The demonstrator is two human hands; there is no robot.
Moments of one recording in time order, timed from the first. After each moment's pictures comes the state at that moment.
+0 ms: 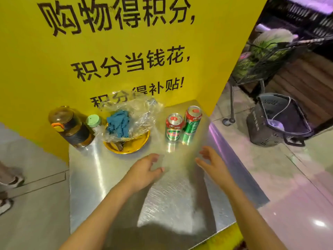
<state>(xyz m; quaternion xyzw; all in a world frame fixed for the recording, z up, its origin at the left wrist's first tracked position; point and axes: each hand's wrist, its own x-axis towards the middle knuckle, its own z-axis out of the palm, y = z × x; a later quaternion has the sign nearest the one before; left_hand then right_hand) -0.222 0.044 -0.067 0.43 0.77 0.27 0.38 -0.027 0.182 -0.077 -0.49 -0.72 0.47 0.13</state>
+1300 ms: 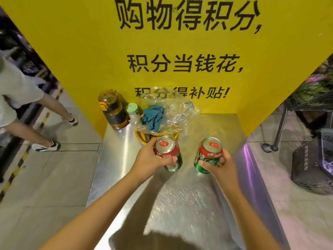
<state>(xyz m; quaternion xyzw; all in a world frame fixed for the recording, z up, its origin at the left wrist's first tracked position) -0.228 0.036 -0.045 0.21 0.77 0.53 0.29 -0.075 0.203 -0.077 -0.38 -0.67 0.61 0.21</state>
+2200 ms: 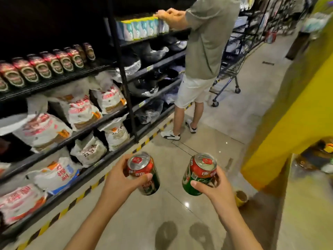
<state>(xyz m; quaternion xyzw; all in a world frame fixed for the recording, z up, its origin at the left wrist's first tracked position) -0.209 -0.653 0.040 -0.10 0.81 0.58 -0.04 -0.225 -0.408 0.005 -0.05 -0.73 0.68 -0.03</state>
